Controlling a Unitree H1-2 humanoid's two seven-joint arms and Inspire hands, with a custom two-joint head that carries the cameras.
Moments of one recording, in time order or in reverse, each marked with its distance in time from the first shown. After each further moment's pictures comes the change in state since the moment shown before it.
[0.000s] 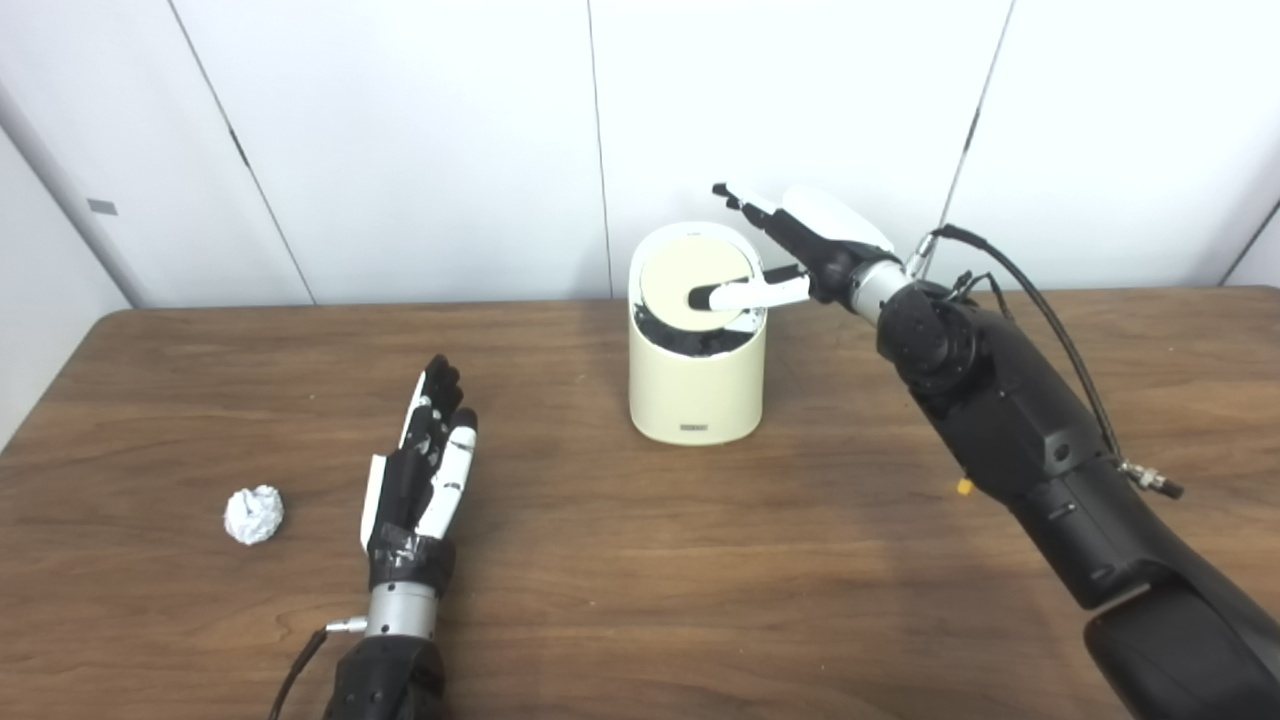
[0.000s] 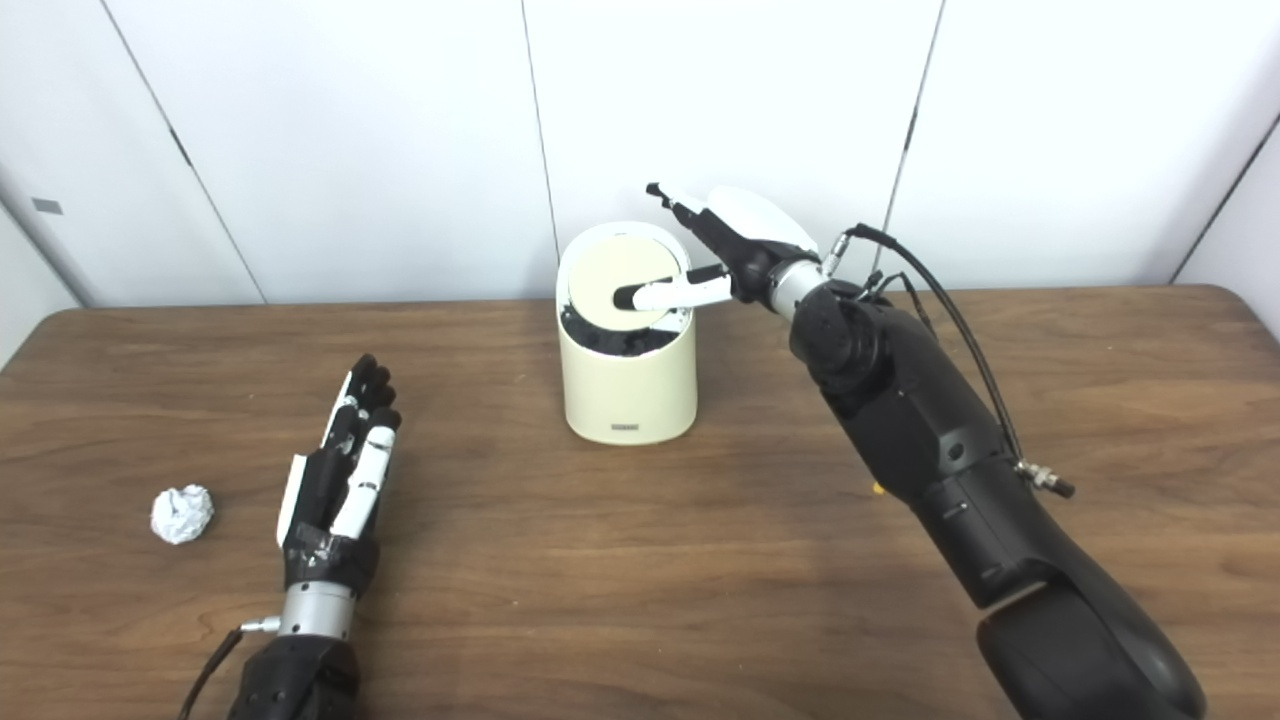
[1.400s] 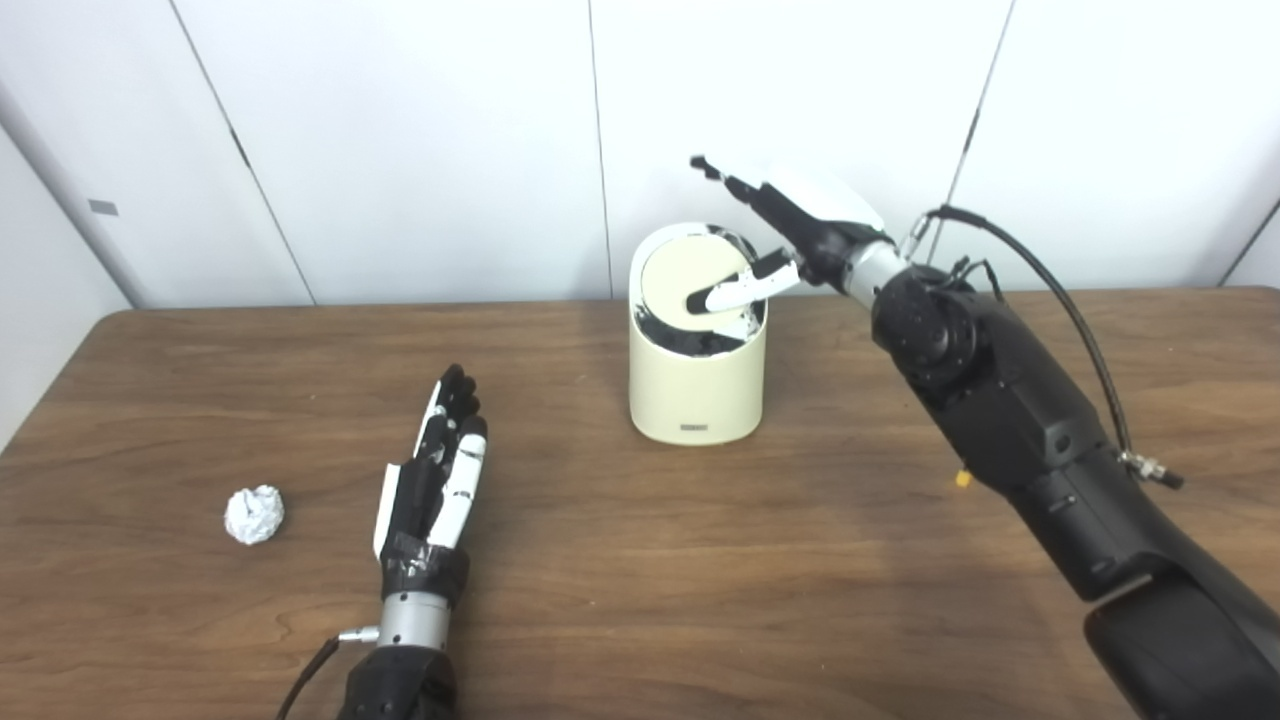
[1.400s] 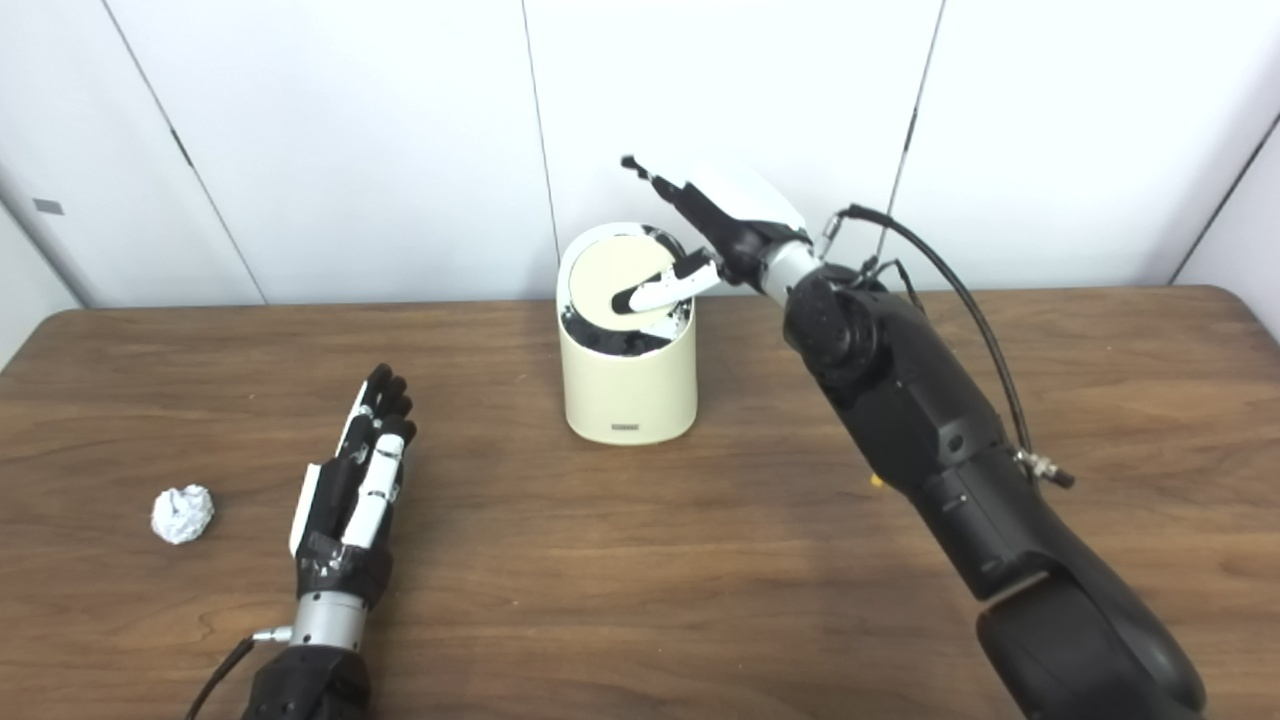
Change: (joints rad) left arm 0.025 -0.013 -0.021 -0.031 -0.001 0.028 -0.001; right arm 0.008 -0.002 -0.003 -0.028 0.003 -0.054 -0.055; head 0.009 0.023
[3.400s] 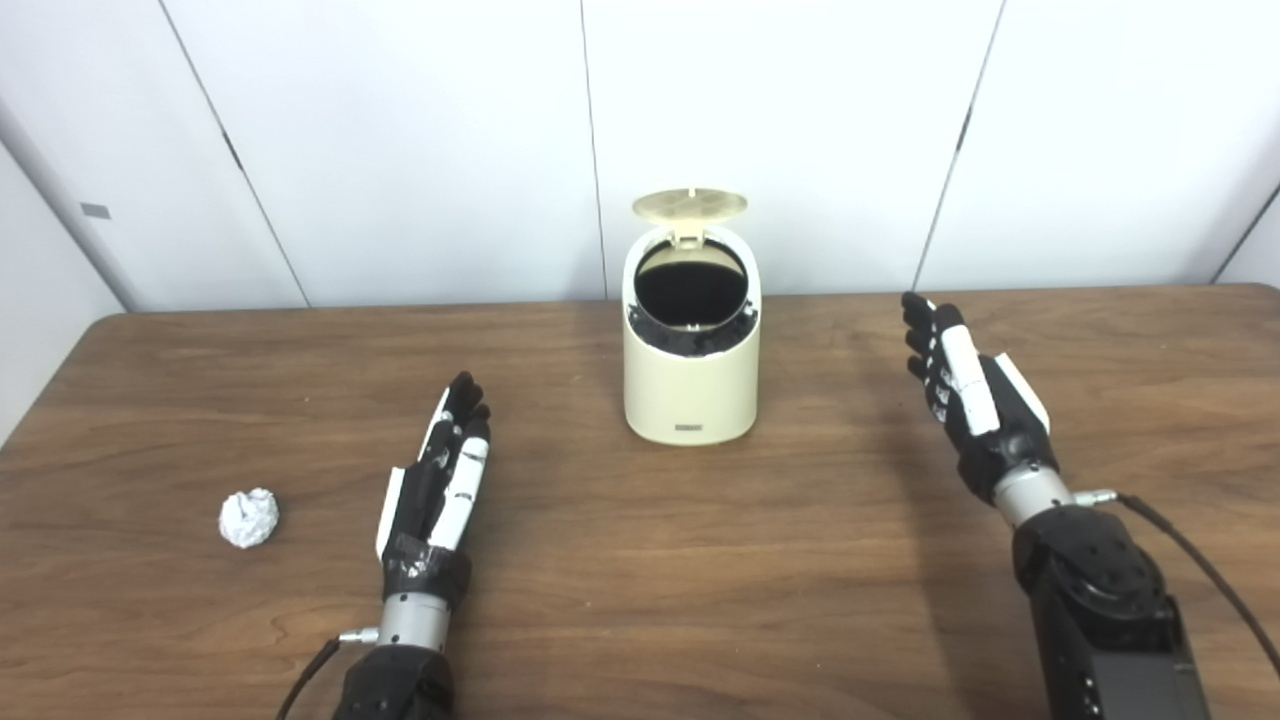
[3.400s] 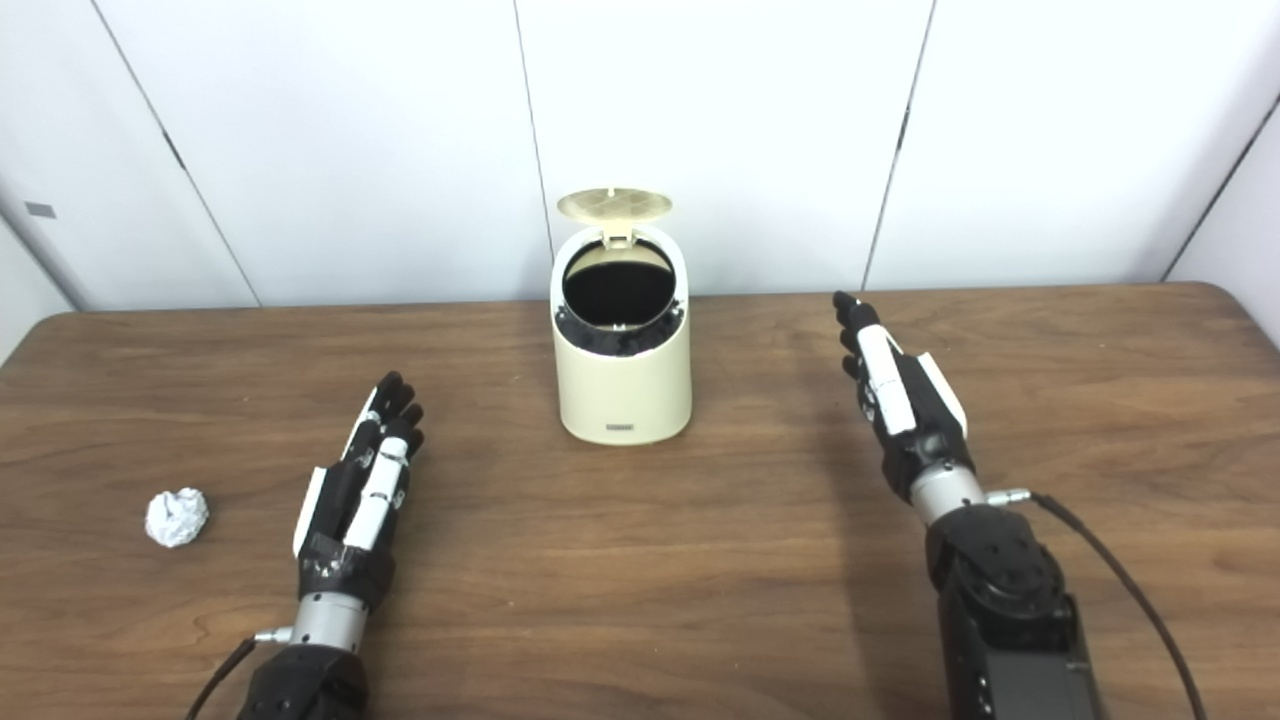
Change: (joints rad) left arm -0.001 0.024 -0.001 -0.002 -0.042 0.040 -0.010; right arm 0.539 0.169 -0.513 -0.371 0.631 0.180 -0.056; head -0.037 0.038
